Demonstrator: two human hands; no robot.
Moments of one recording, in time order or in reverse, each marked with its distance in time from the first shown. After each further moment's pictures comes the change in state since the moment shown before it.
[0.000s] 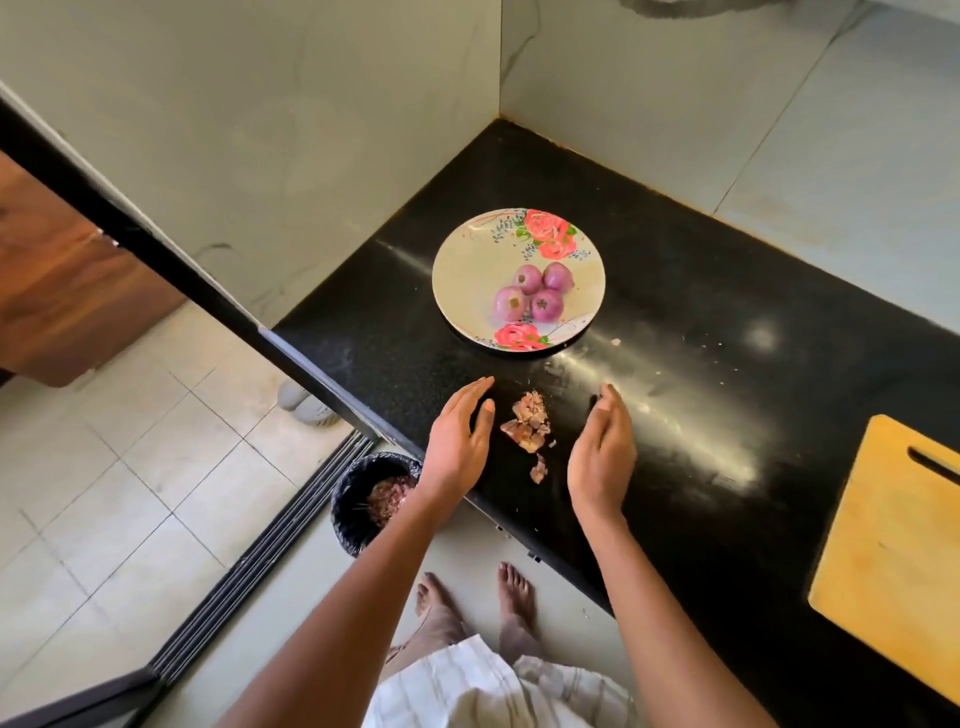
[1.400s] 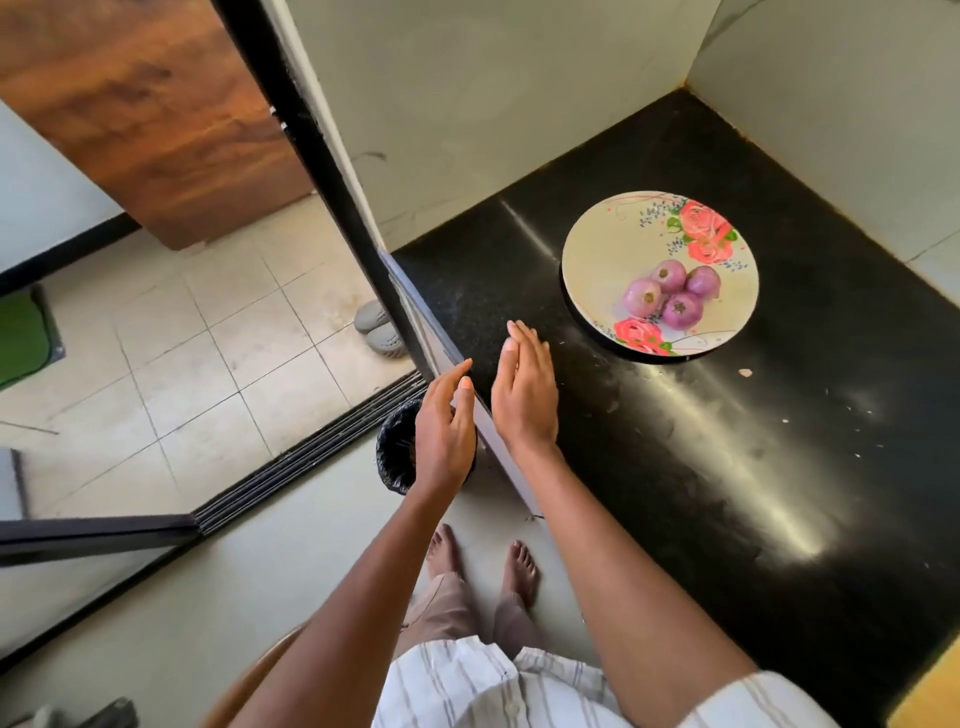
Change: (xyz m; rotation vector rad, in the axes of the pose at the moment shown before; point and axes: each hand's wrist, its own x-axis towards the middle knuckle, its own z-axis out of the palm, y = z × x) left_hand -0.045 -0.062 -0.048 -0.255 0.483 -0.275; right_hand -0.050 -0.082 0.141 -0.079 -0.576 -0.339
